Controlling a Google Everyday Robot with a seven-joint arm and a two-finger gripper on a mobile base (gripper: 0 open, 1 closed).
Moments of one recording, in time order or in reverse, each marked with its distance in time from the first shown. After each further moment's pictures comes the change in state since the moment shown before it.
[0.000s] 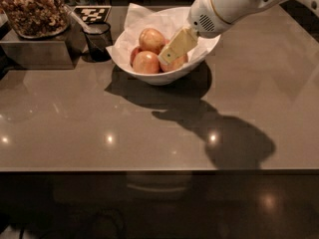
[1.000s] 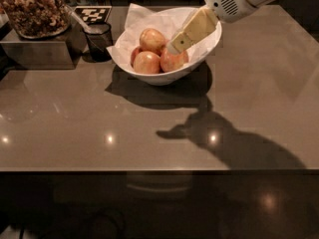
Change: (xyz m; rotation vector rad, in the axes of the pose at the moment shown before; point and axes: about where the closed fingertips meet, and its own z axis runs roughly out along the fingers) arm -0.019 0.001 -0.062 0.036 -0.107 -0.050
